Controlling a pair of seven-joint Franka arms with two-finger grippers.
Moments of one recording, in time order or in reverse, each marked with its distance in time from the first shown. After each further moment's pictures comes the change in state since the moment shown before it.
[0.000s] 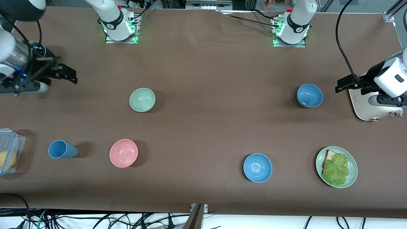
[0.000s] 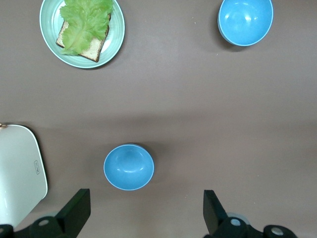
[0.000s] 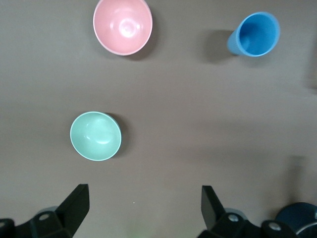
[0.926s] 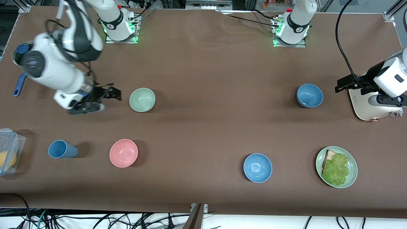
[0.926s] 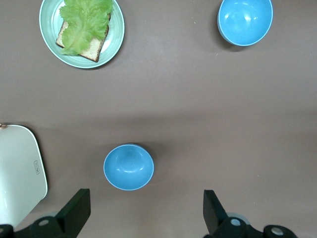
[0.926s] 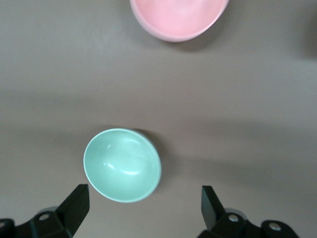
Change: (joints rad) left arm 0.000 0.000 -0.001 0.000 0.000 0.000 0.000; right arm 0.023 0.032 0.125 -0.479 0.107 0.568 0.042
